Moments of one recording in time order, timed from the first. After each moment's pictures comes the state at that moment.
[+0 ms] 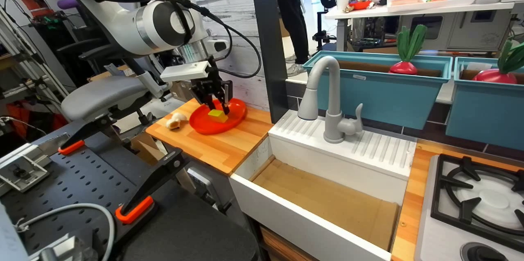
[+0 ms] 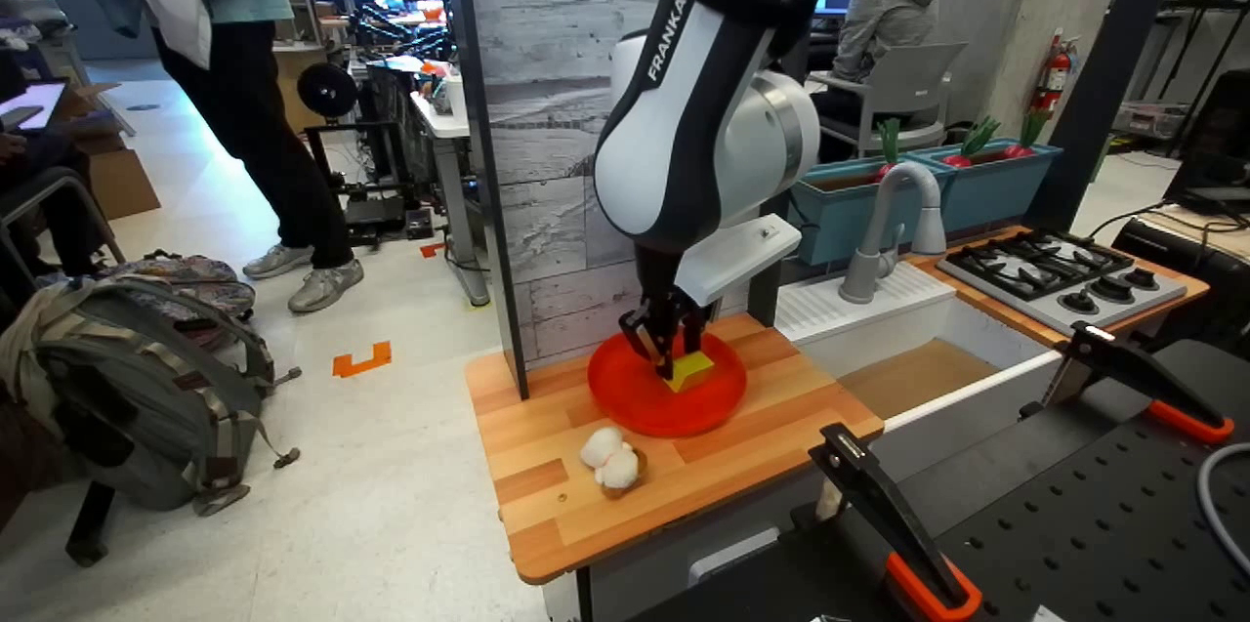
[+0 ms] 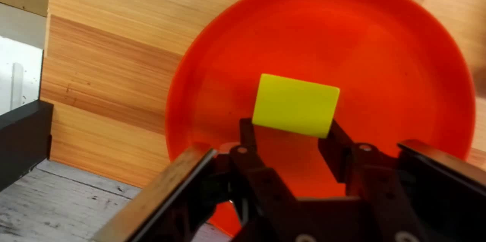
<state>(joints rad) 0.25 0.99 -0.05 -1.73 -0.15 2.69 0.01</state>
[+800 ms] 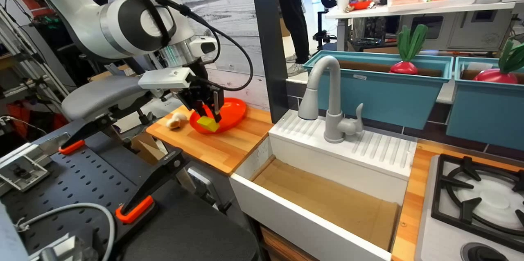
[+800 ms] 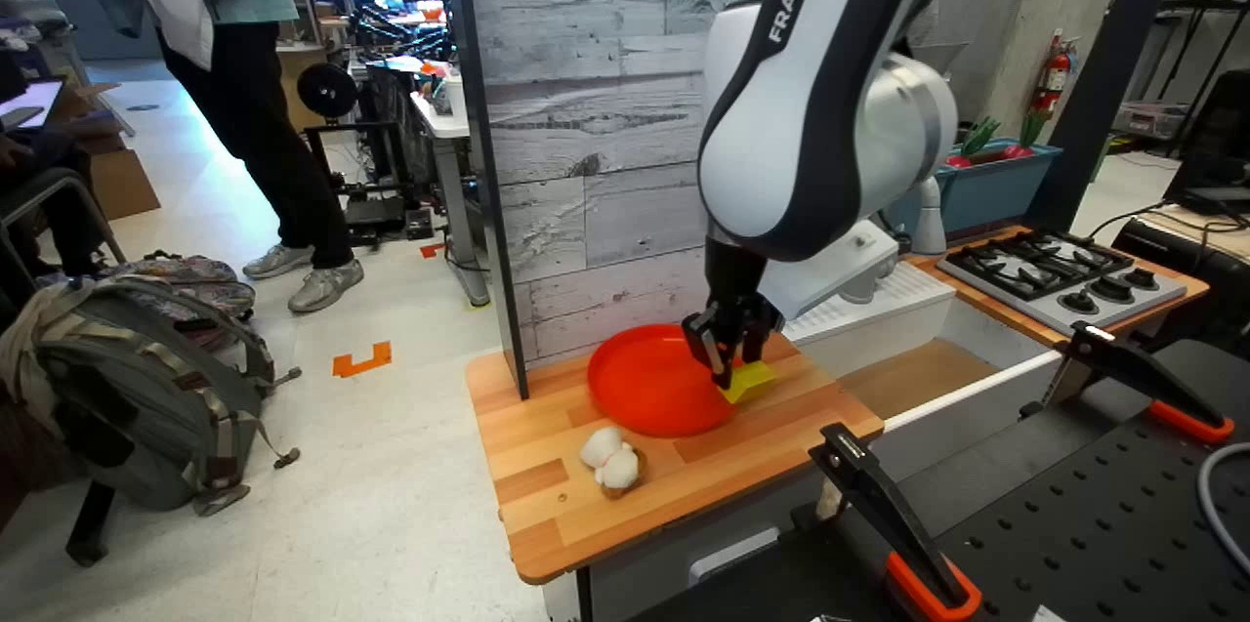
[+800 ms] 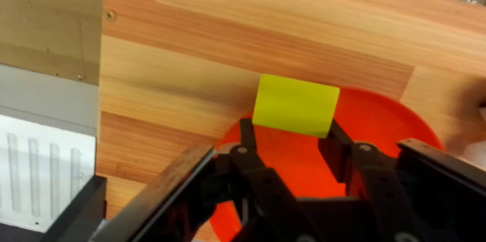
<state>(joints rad) 0.21 0.81 -0.06 -2.08 -0.15 2.92 0.03</state>
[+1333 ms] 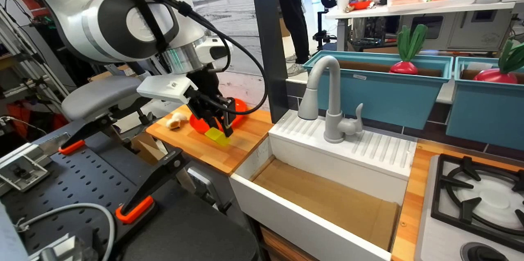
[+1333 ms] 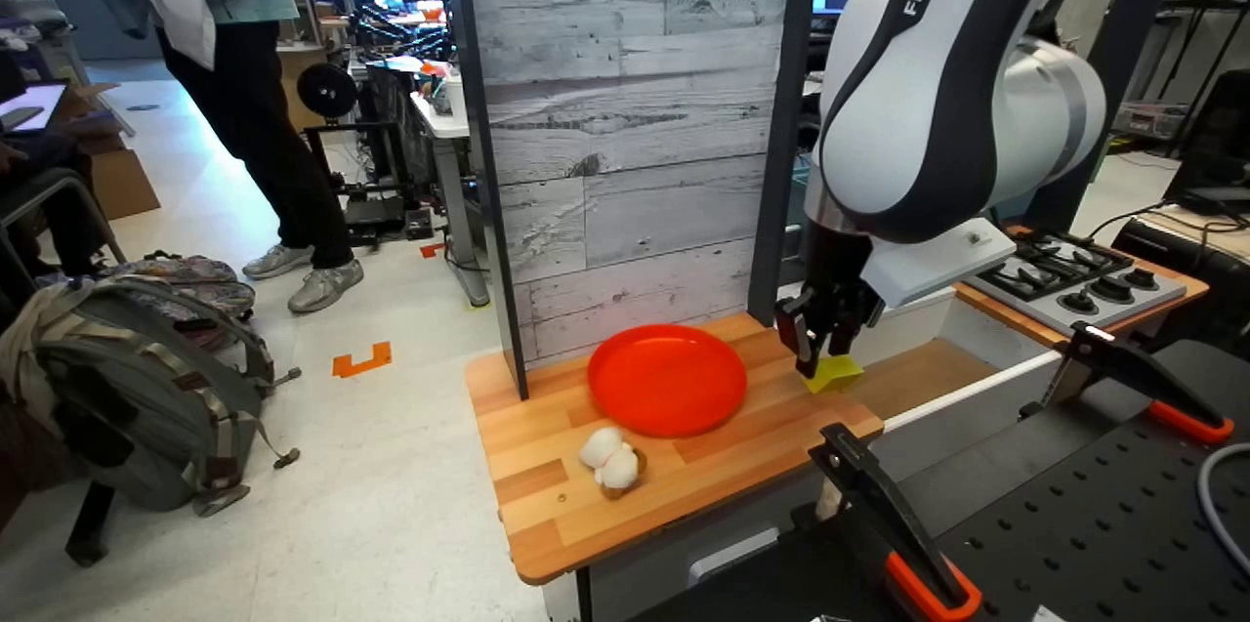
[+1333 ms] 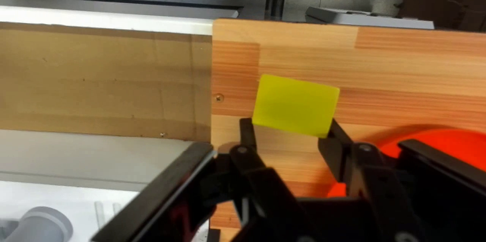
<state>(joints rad) 0.06 0.73 -0.07 -2.24 -0.13 3.02 0.03</state>
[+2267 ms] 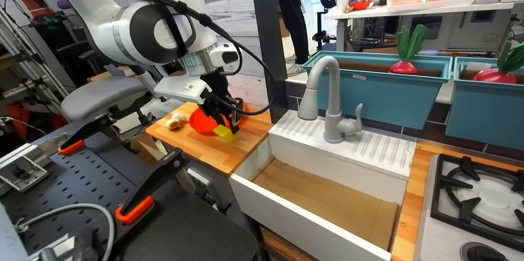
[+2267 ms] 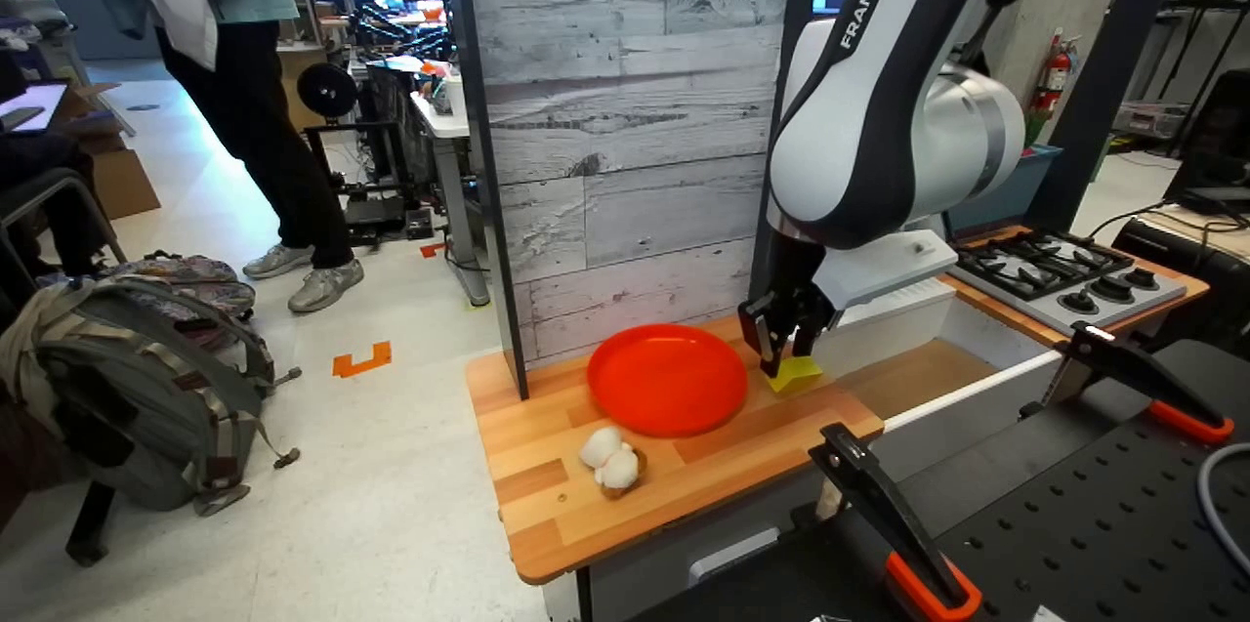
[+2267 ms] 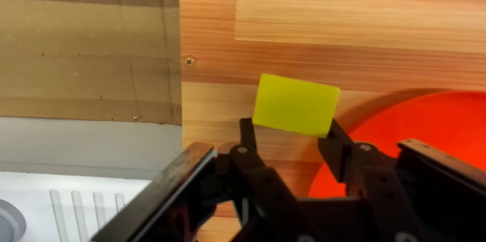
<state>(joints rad) 0.03 0.83 -0.02 -2.09 -0.12 2.97 0.03</state>
